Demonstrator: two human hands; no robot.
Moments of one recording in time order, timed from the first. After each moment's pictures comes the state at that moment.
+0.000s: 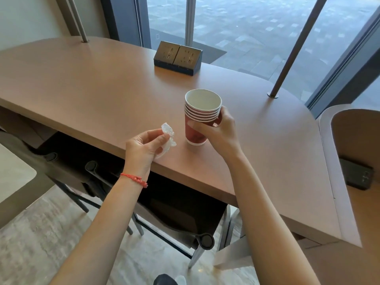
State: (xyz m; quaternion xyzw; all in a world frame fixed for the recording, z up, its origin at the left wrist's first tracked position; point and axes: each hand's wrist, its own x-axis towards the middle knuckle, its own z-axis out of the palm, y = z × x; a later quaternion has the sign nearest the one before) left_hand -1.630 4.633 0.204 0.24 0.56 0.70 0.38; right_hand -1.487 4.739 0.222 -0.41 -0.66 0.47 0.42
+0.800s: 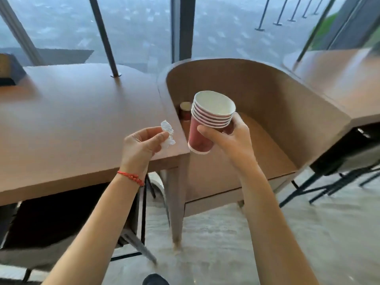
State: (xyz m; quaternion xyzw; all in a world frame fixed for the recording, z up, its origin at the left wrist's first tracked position) left_hand -1.364 4.634 0.215 0.45 0.42 0.52 0.59; right_hand -1.178 4.580 0.244 -0.55 -0.48 0.34 0.59
